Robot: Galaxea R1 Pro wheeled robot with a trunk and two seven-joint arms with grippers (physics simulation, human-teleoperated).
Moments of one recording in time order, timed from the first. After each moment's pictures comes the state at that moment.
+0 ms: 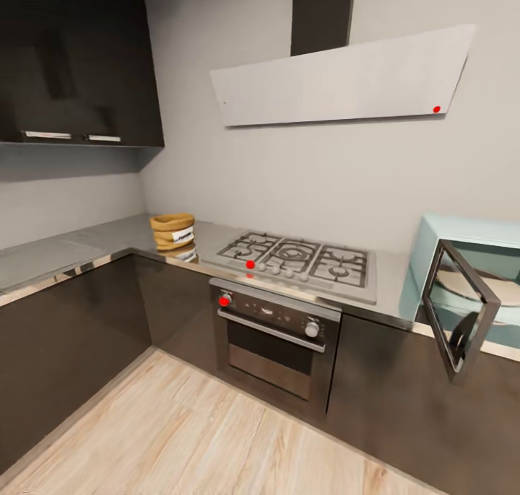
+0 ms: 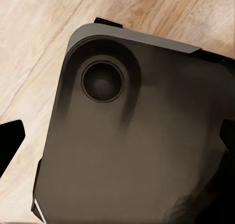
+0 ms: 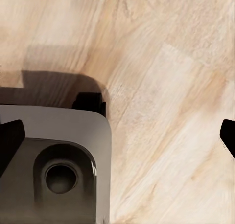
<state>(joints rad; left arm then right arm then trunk) 0.00 -0.02 0.07 -0.03 0.21 -0.08 0.01 -0.27 -0.15 -0.02 0.03 0.07 0.08 0.14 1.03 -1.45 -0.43</state>
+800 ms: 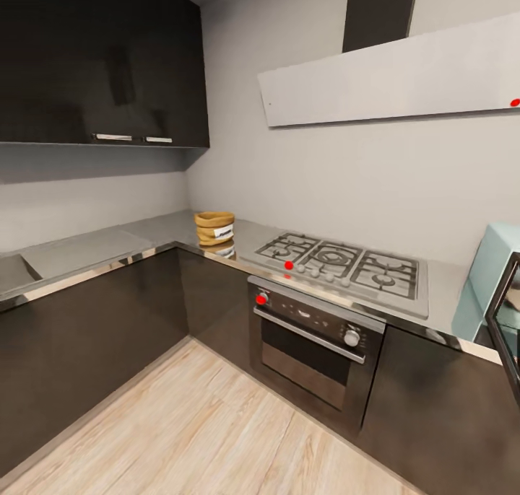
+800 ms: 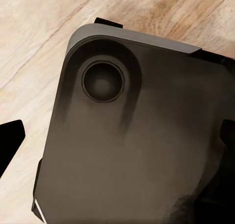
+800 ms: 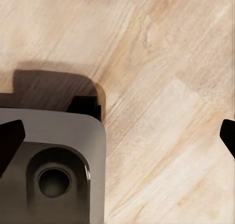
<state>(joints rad) 0.00 -0.02 0.07 -0.03 0.21 -0.08 0.01 -0.27 -0.16 -0.02 0.03 0.08 0.07 0.14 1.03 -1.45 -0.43</state>
